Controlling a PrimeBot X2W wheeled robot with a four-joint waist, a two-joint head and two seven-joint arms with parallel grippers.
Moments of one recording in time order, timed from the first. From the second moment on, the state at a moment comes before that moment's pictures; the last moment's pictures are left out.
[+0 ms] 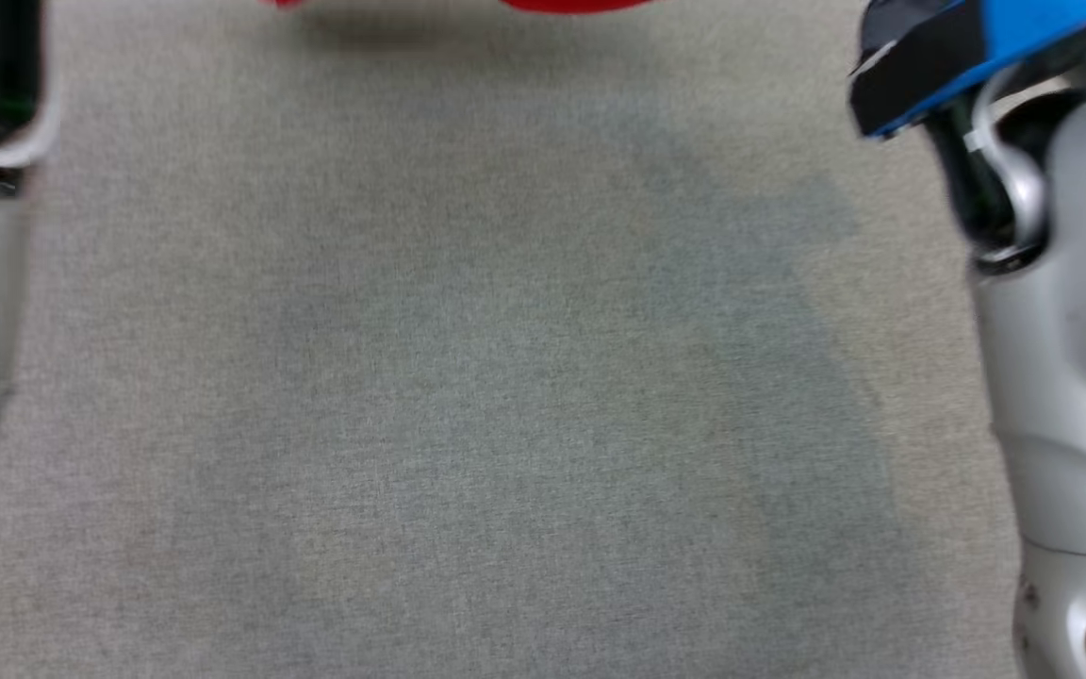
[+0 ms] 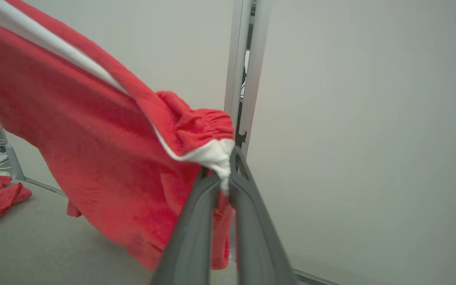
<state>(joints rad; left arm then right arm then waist) -1.14 0.43 -0.38 0.20 -0.67 -0.05 -0.12 -0.99 -0.13 0.14 0.23 0.21 0.13 0.12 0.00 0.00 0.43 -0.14</state>
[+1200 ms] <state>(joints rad) -0.04 0.34 -0.36 -0.27 -0.58 -0.03 -0.24 -0.01 -0.12 0.12 -0.07 0.24 0.13 -0.01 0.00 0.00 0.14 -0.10</state>
